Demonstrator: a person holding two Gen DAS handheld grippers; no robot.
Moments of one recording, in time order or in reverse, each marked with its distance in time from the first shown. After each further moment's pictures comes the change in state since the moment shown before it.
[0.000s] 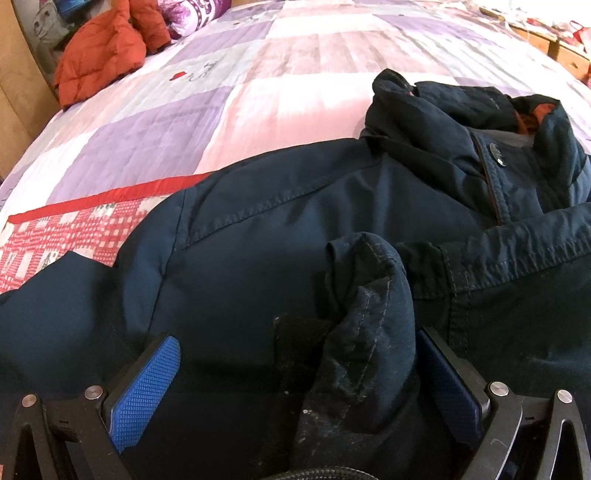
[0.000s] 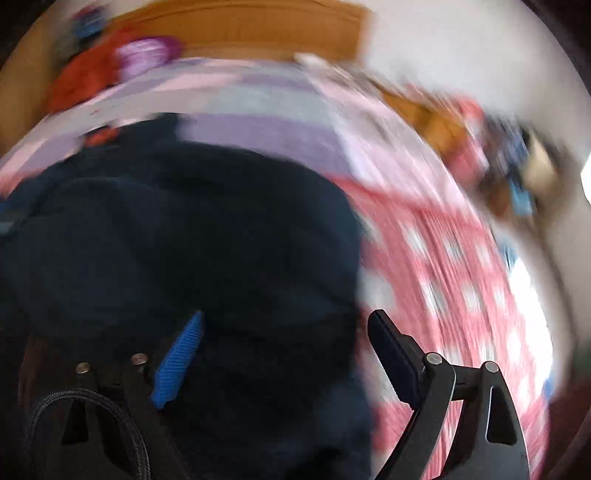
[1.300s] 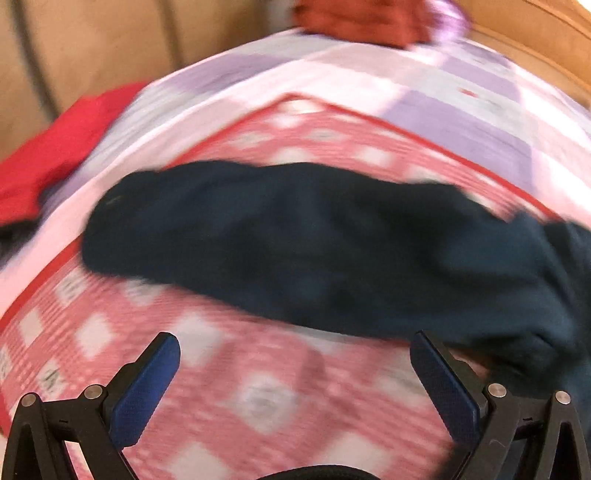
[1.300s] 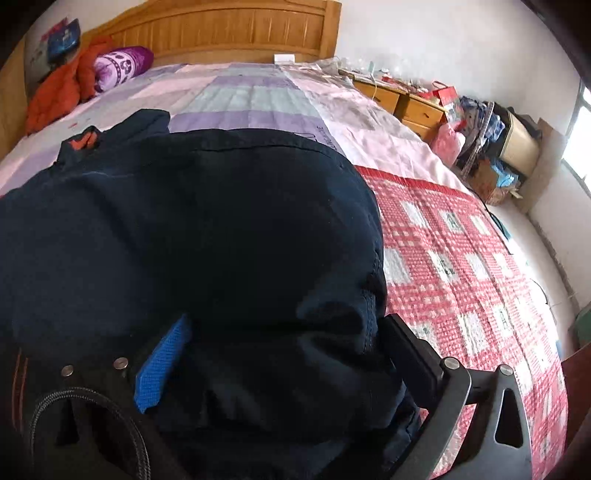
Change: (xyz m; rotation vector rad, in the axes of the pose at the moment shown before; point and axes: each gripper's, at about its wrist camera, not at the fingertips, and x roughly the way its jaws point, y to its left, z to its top) left arm -0.113 0.328 -0.156 -0.601 0.030 0.252; right arm 0.004 0.066 -0.018 -0.102 -0.087 -0.099
